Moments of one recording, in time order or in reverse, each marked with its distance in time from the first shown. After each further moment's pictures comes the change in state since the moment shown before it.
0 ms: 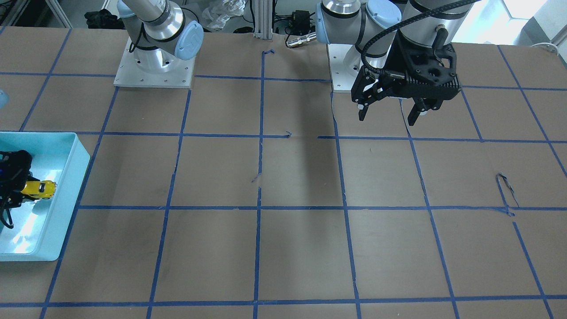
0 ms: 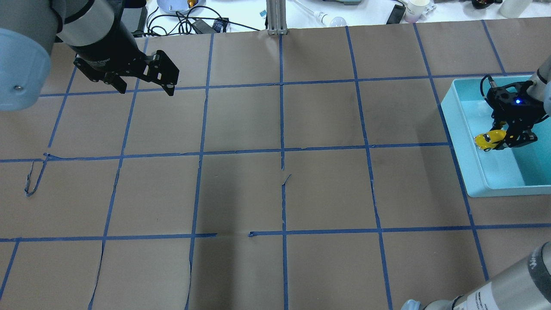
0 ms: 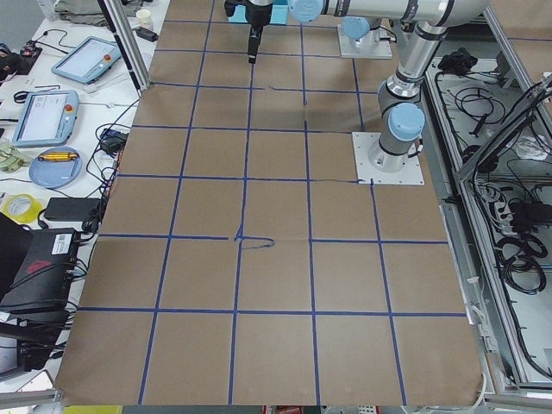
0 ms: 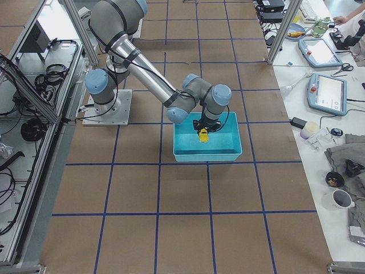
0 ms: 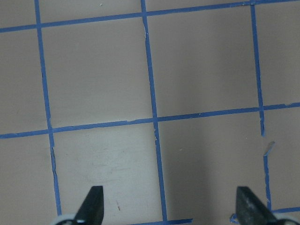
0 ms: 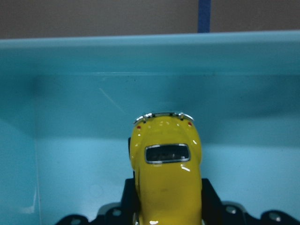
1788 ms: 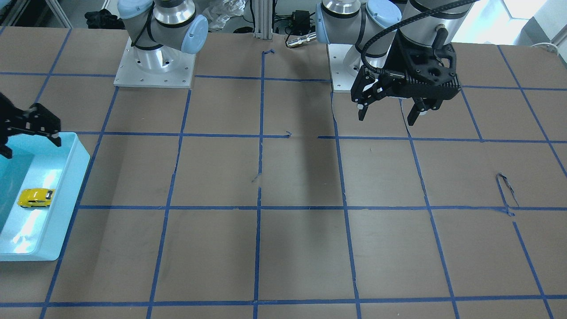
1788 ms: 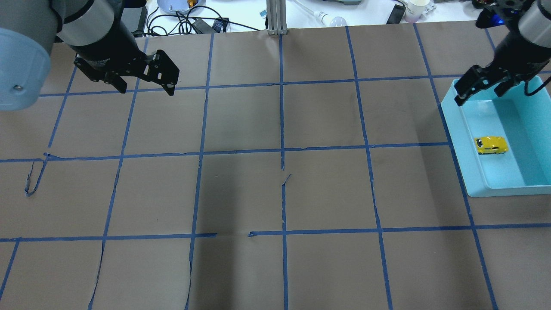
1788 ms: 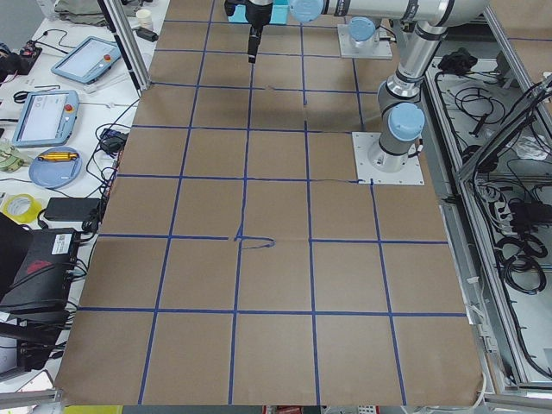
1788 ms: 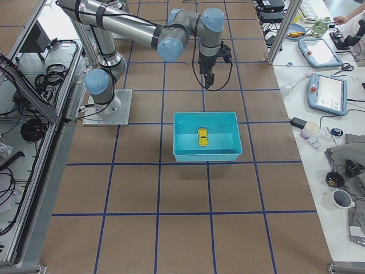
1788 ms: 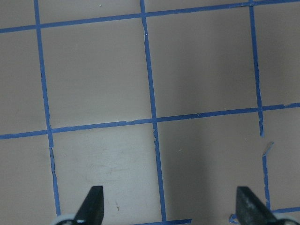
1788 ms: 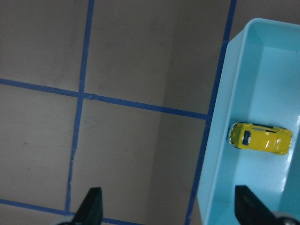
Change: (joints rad) left arm 0.000 0.000 0.000 0.000 -0.002 0.000; right arm 0.291 -0.361 -0.083 0.310 0.087 1.748
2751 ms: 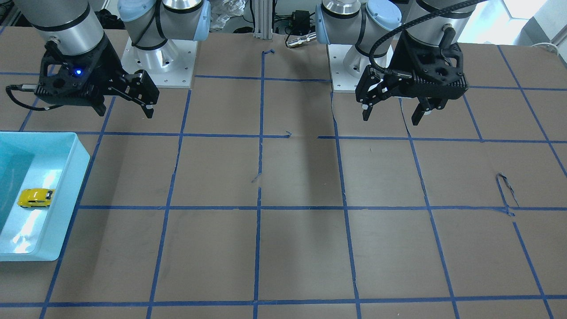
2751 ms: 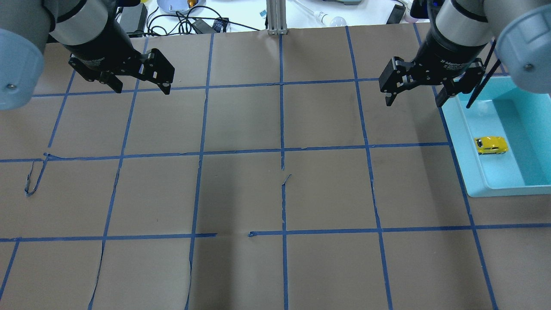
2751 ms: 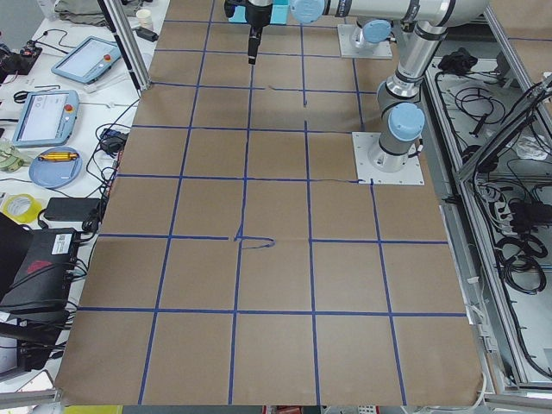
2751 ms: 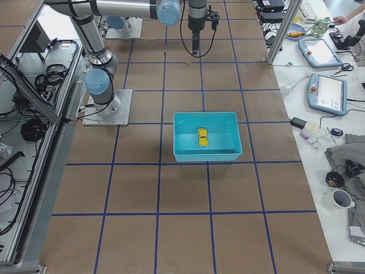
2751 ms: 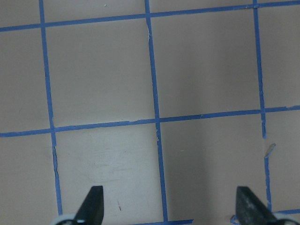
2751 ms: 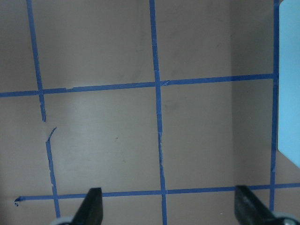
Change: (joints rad) left arm 0.016 0.005 -0.001 -0.001 -0.004 0.000; right arm 0.239 -0.081 -0.053 0.138 0.003 0.430
